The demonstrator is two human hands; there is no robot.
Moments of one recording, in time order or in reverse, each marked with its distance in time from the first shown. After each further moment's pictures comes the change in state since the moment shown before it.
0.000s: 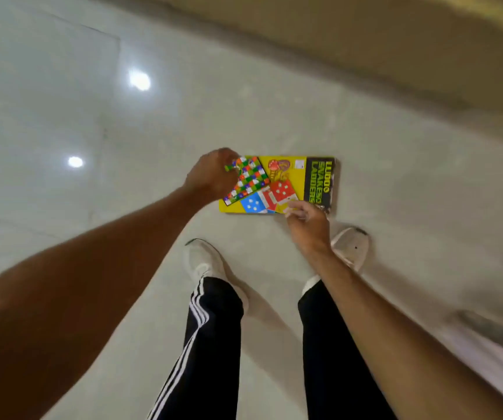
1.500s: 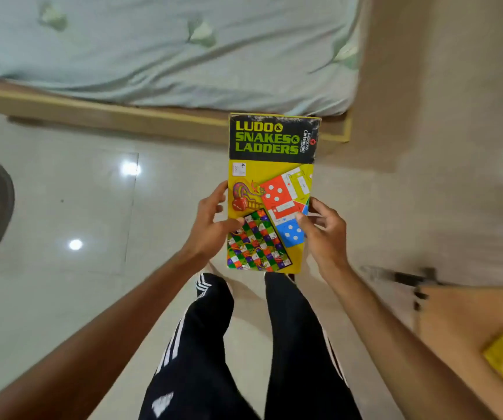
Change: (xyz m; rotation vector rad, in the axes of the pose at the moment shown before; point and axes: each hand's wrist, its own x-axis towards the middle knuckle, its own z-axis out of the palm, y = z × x) left_hand -0.414 0.239 -0.150 -0.657 -0.079 0.170; right_hand -0.362 -0.161 -0.280 0.356 0.245 -0.236
